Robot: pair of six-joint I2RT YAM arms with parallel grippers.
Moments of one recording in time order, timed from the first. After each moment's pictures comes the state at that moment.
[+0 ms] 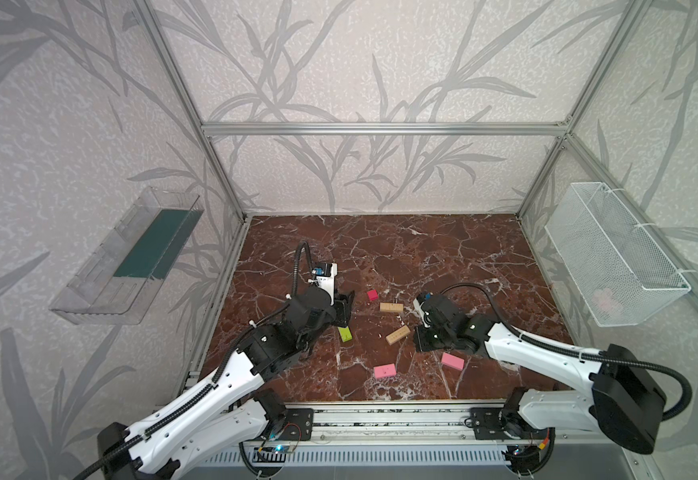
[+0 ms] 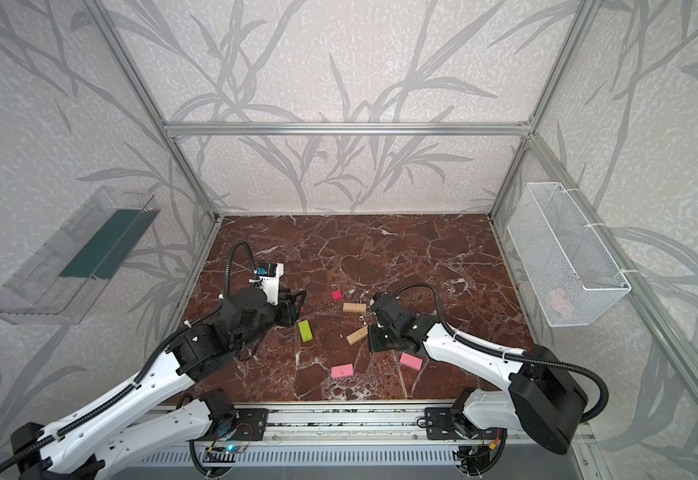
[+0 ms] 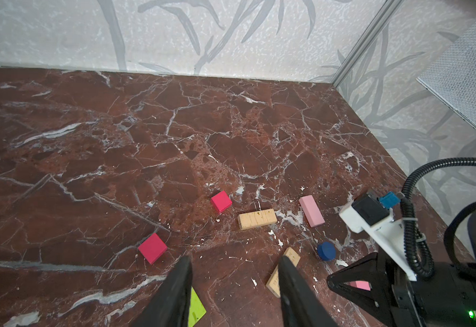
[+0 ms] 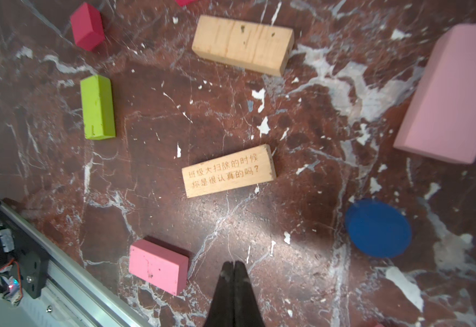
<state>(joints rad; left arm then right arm) -0.77 0.85 0.78 -0.42 -0.29 -0.49 0.83 1.31 0.69 -0.42 -0.12 0.63</state>
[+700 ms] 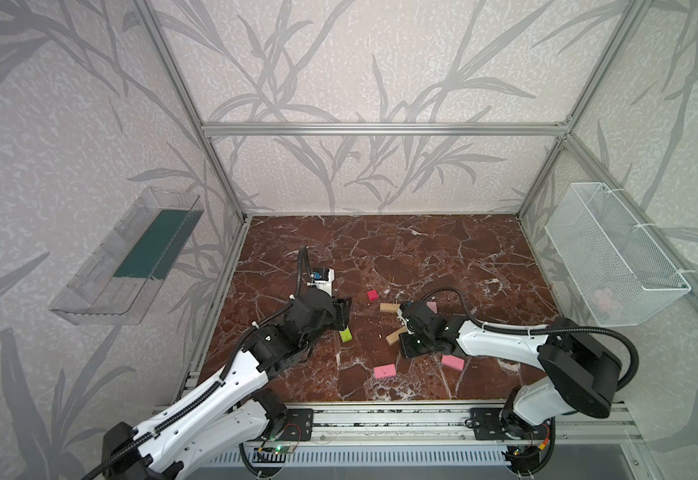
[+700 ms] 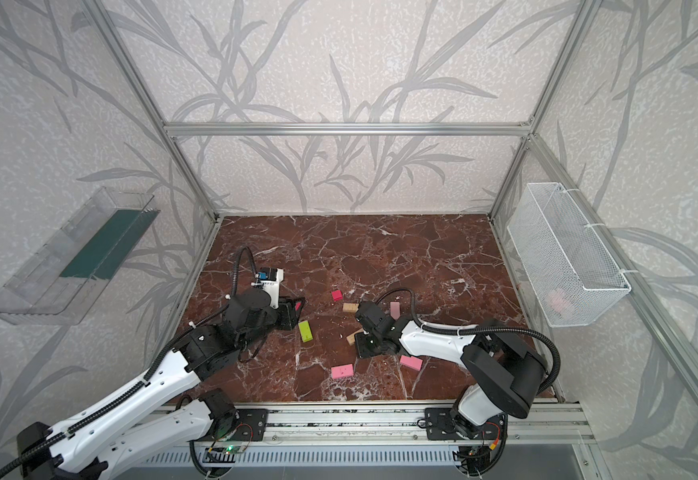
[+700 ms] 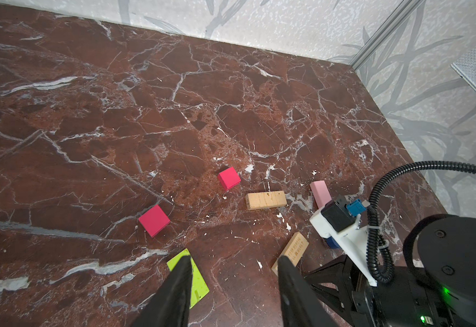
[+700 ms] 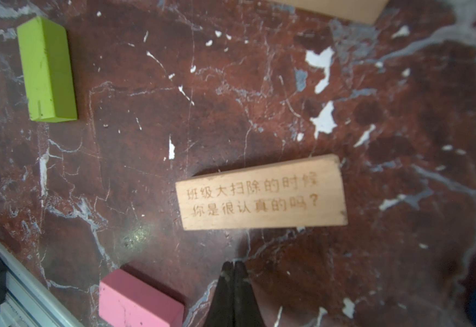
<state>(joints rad) -0.72 0.86 0.72 -0.43 -0.23 -0.55 0.88 1.54 0.72 -0.25 -0.13 0.63</state>
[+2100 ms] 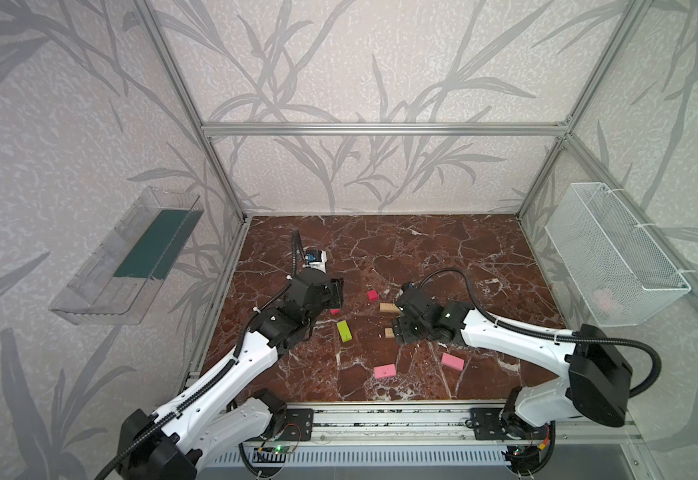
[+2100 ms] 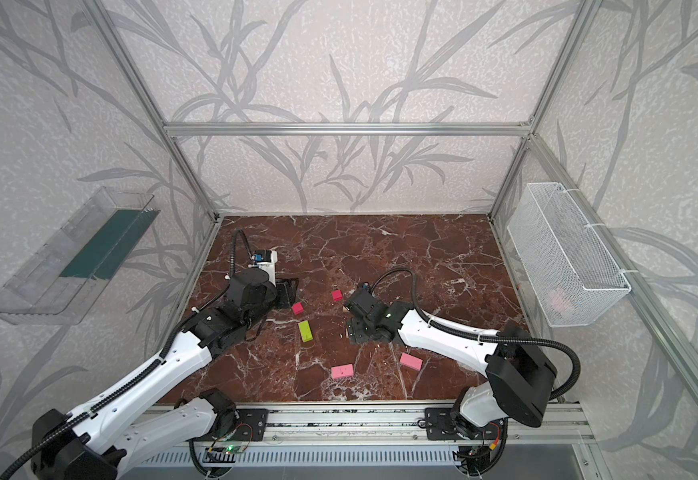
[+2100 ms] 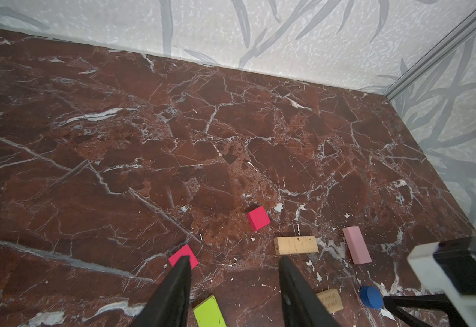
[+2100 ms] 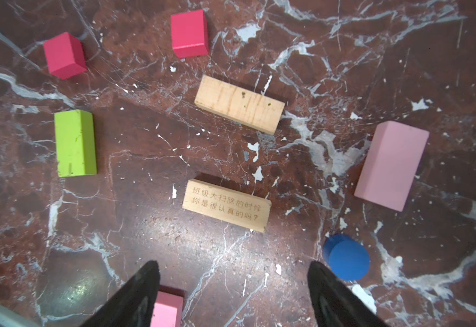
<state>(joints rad) -0.56 0.99 0.79 -0.33 -0.21 -0.48 0.94 1.51 0.99 -0.61 0.18 0.65</state>
